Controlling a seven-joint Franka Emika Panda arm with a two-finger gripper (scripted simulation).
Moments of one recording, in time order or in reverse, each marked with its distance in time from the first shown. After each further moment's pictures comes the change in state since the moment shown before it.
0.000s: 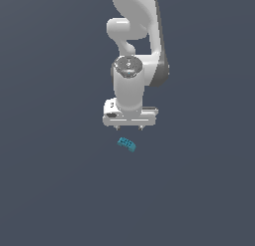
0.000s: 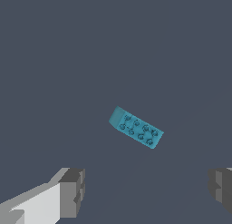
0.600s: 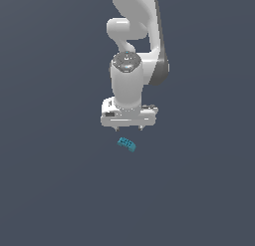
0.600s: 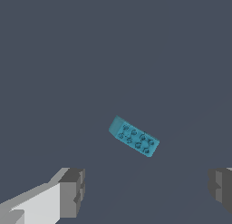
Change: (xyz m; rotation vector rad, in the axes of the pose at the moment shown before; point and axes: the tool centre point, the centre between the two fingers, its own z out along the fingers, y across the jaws) arm 0.012 0.003 -0.013 0.008 0.043 -0.019
